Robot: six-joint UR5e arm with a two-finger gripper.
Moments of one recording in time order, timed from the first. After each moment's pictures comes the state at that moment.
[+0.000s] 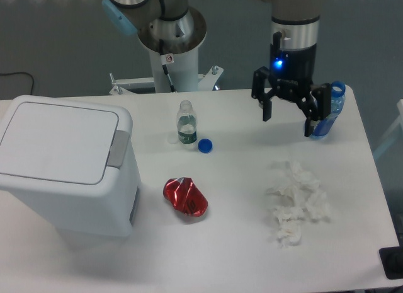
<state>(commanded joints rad) 2.65 -1.66 -1.58 -1.00 1.32 1.13</state>
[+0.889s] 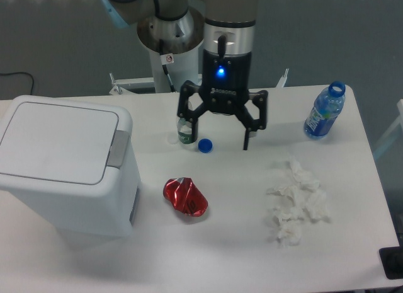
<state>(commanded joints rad) 2.48 -1.66 -1.55 -1.00 1.20 0.54</state>
